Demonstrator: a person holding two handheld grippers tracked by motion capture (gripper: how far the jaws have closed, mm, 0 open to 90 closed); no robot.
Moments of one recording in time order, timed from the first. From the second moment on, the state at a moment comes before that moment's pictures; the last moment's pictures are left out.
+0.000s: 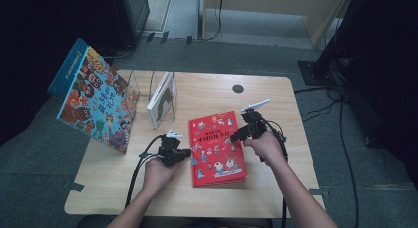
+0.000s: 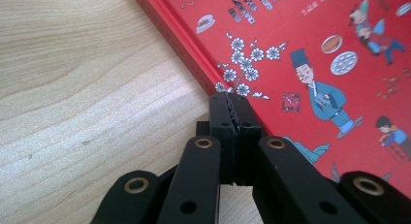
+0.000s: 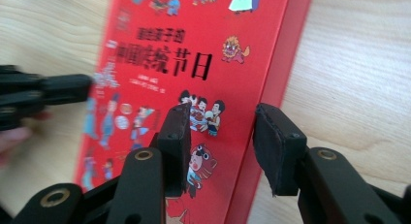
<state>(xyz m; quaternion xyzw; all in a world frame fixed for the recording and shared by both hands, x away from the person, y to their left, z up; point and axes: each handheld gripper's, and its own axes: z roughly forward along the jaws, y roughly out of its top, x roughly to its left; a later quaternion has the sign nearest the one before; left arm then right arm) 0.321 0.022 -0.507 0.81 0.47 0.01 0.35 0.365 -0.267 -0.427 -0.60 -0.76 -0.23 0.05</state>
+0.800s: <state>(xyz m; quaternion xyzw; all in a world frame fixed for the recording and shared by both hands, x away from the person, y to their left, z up) 0.332 0.031 -0.503 0.79 0.48 -0.05 0.37 0.376 -0.215 -0.402 -0.51 -0.81 -0.26 0.10</state>
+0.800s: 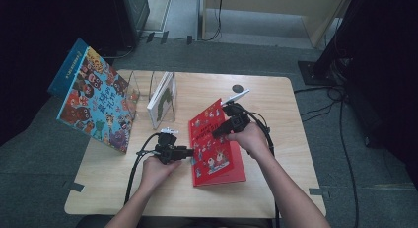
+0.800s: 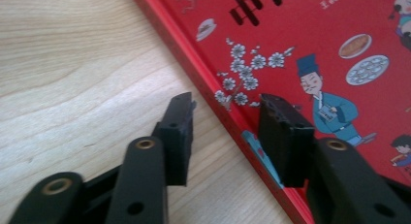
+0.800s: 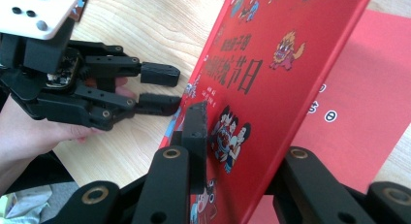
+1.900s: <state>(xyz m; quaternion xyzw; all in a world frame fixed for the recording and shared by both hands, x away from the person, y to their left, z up) 0.334 0.038 -0.504 0.79 0.48 -0.03 0.38 0.380 -0.196 -0.371 -0.46 -0.86 -0.19 0.10</state>
